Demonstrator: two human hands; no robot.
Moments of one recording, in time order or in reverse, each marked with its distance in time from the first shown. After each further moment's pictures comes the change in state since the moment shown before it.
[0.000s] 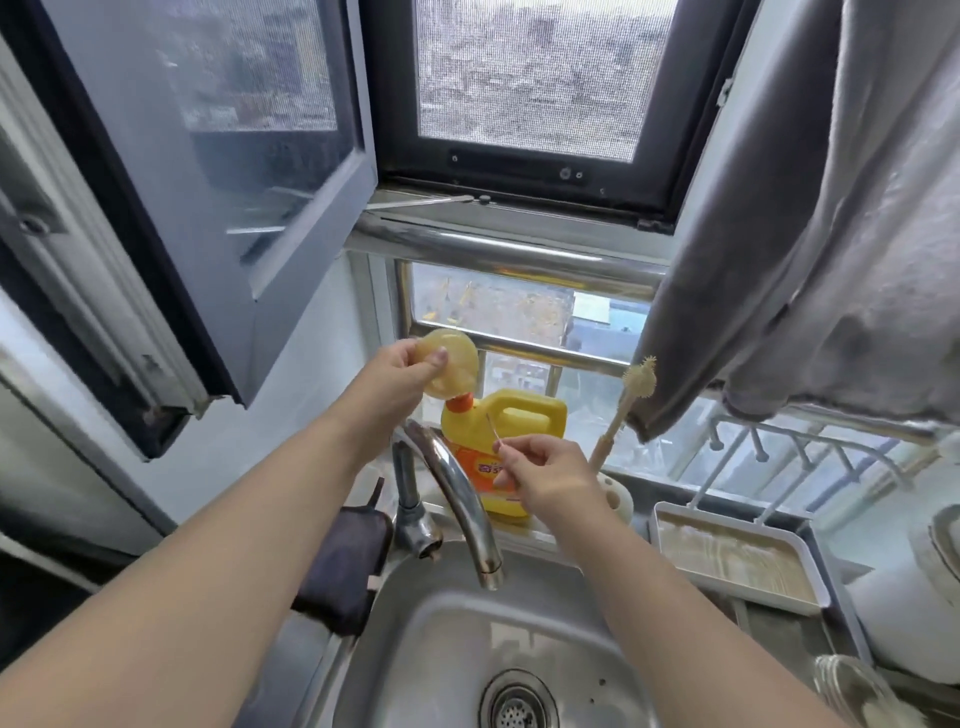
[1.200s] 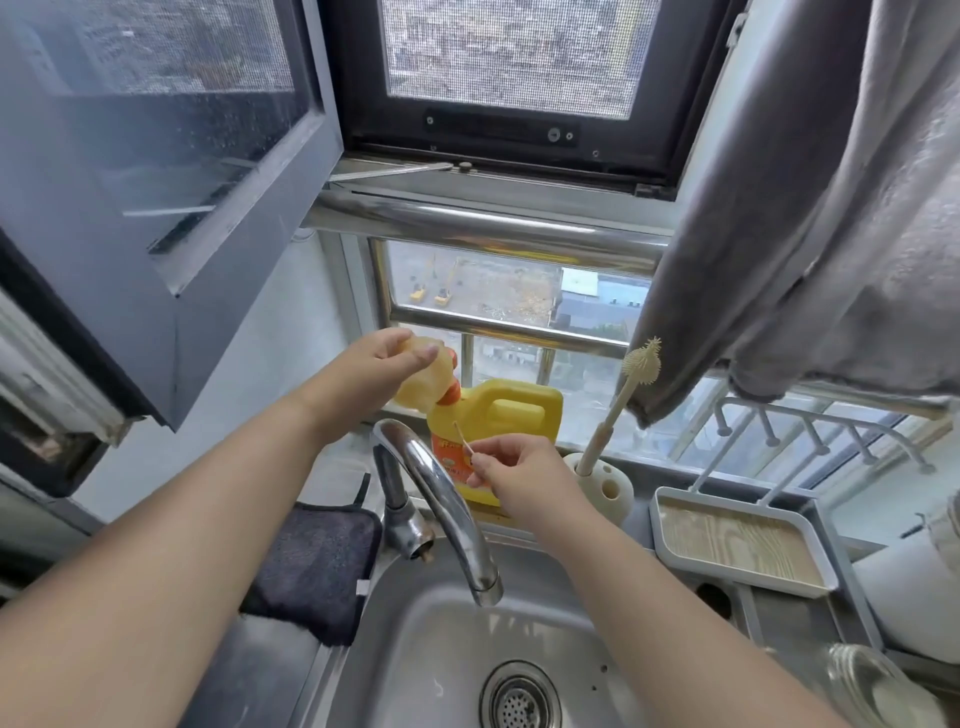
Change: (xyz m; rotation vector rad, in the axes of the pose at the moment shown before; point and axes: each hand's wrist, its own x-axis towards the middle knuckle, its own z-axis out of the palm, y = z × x) left_hand 0.030 -0.012 -0.020 0.217 -0.240 0.028; right_hand 0.019 0.011 0.012 -0.154 -0.075 0.001
